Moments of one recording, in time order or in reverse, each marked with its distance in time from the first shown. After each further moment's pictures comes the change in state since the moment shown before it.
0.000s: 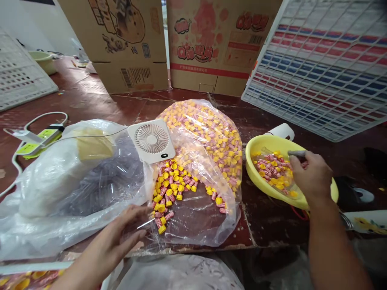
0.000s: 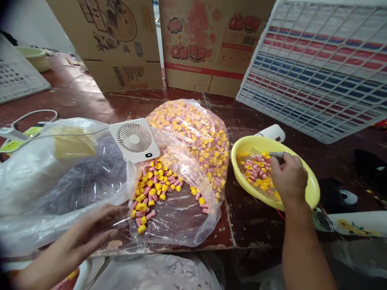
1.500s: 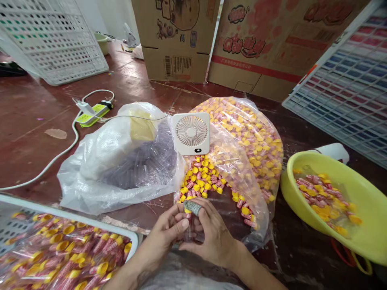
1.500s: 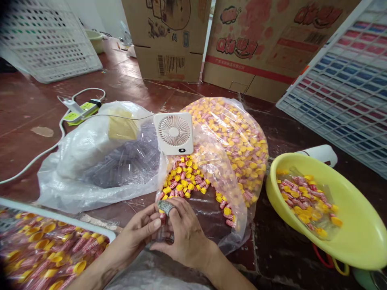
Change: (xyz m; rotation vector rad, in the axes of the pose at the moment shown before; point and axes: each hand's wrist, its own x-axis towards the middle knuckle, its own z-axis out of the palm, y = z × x) left_hand 0.002 -0.018 0.073 -1.332 0.004 -0.158; right_hand -0.198 -0.245 0.033 0.977 -0.698 -0.763
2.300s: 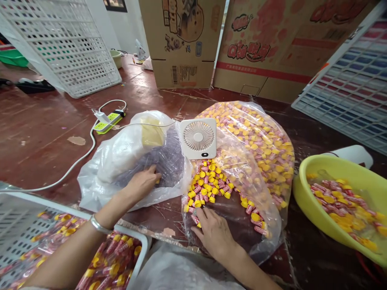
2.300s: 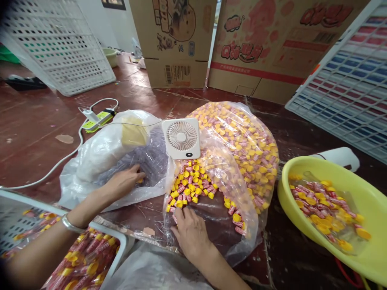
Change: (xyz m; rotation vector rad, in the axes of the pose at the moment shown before) left_hand 0.052 0.131 -0.100 2.230 0.223 0.188; right_hand -0.012 0.016 0.040 -0.546 -0.318 0.297
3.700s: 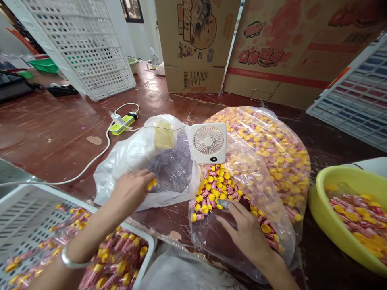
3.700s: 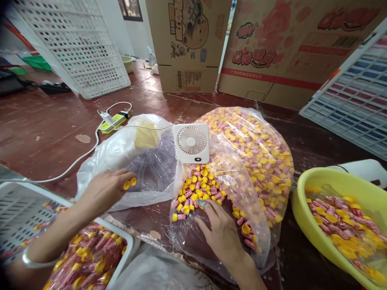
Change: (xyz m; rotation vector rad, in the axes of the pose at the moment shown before) left_hand -0.053 0.012 -0.047 -0.016 0.120 -0.155; right_hand 0.000 0.056 -0.038 0.234 0.307 -0.055
